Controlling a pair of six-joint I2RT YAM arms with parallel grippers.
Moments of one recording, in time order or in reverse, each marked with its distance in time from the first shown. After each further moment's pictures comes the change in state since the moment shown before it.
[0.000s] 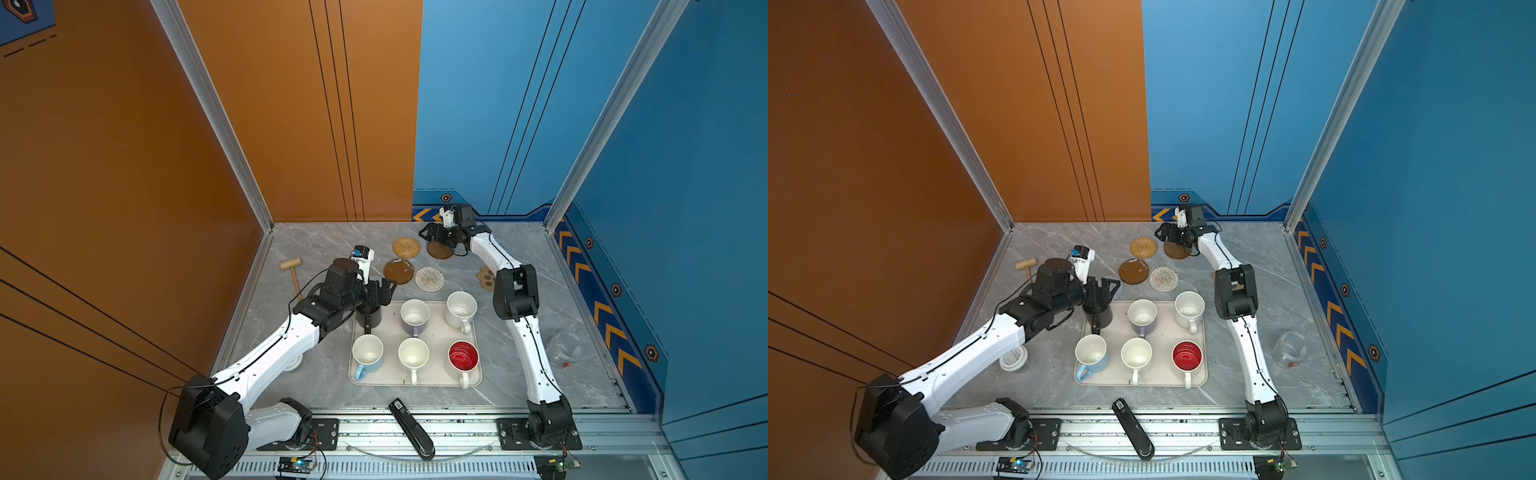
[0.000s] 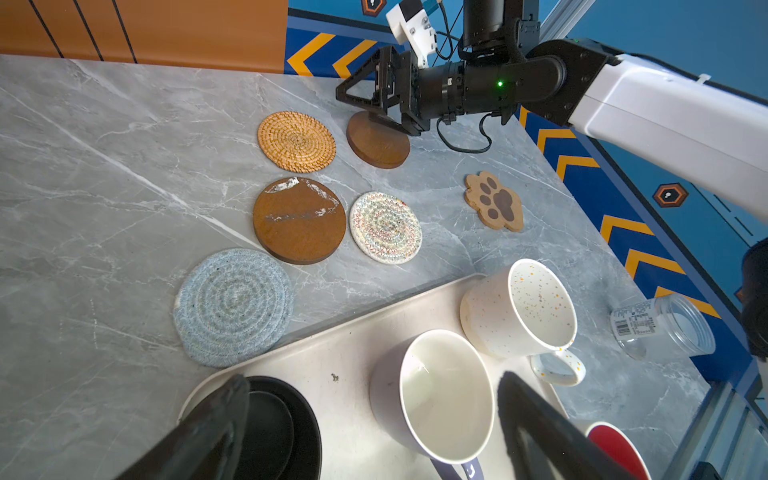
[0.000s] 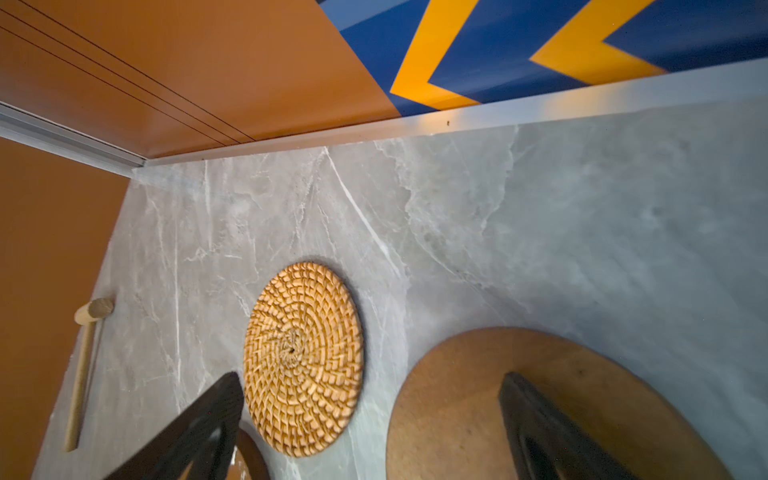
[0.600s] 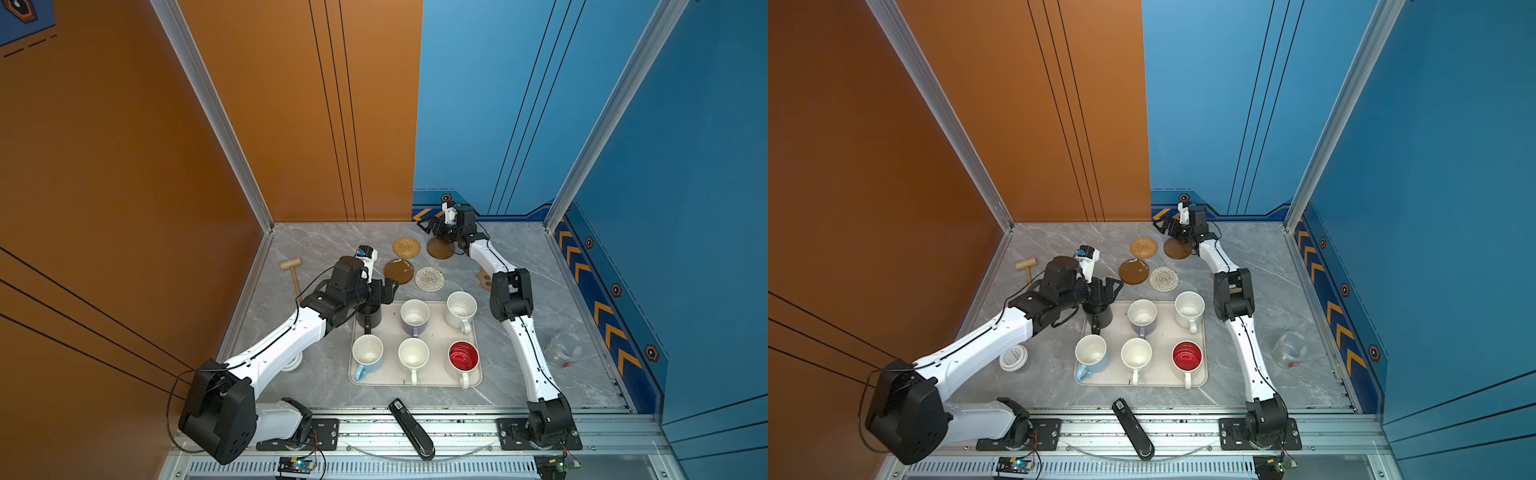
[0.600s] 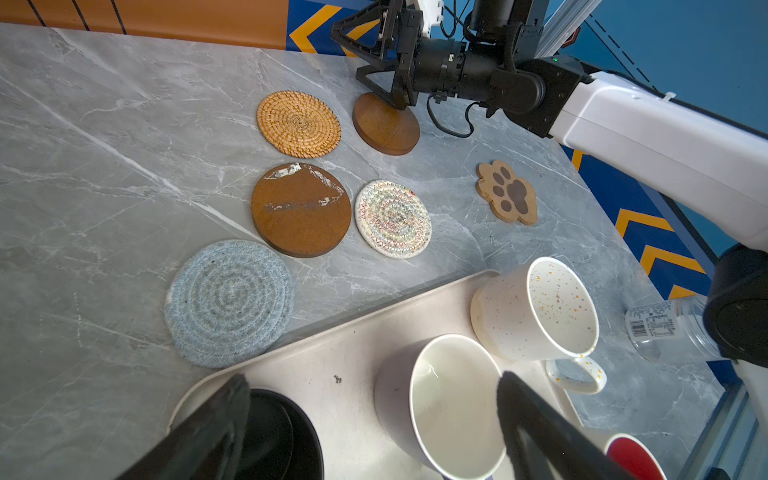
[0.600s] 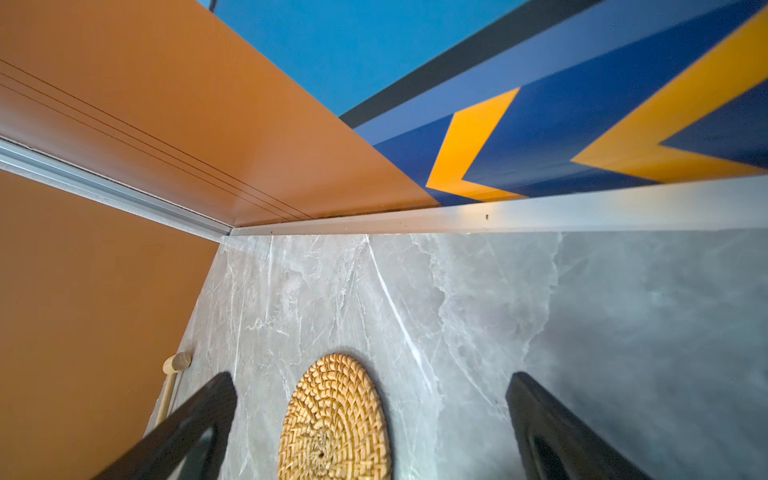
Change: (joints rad) left arm 0.000 0.072 0.026 0.008 0.000 -0.008; right arm -0.024 0.136 0.100 0.293 -0.106 0.198
